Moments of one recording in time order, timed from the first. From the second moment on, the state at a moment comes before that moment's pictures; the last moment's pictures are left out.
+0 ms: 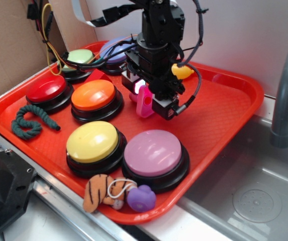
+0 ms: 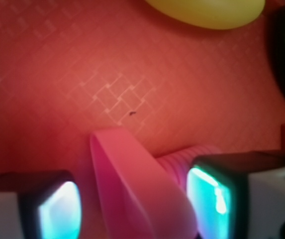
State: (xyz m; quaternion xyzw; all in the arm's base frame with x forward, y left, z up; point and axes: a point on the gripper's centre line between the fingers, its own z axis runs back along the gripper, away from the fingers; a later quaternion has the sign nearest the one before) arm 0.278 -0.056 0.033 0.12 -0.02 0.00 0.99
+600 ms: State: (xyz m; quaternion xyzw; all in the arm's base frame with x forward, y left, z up) arm 0.275 -0.055 0.049 0.11 -0.02 0.01 0.99
